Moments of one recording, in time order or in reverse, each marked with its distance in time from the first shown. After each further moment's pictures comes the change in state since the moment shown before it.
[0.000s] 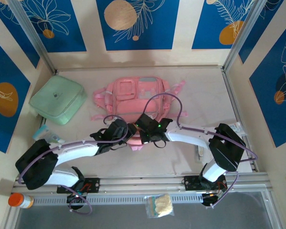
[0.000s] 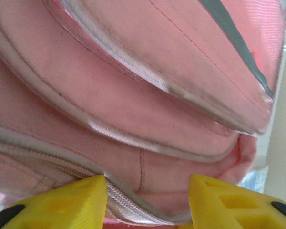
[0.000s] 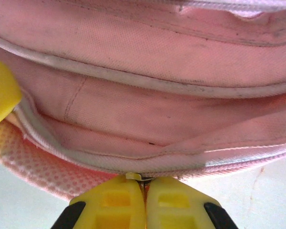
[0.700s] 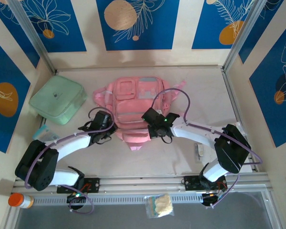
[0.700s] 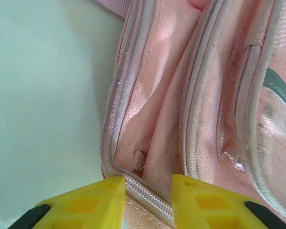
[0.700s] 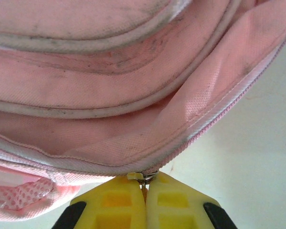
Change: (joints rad) left arm 0.352 -0.014 0.012 -0.209 0.065 0.360; right arm -0.087 -0.045 0.009 -0.109 0.087 -0.053
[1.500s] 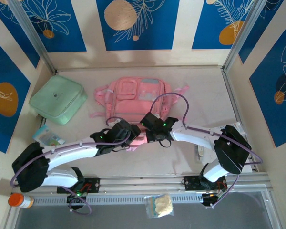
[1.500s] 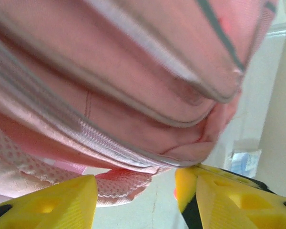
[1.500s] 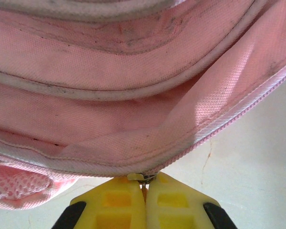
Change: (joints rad) left arm -0.471 -0.041 0.087 0.016 -0.098 -0.464; right arm 0.037 -0.013 -0.058 0.069 -0.057 0.057
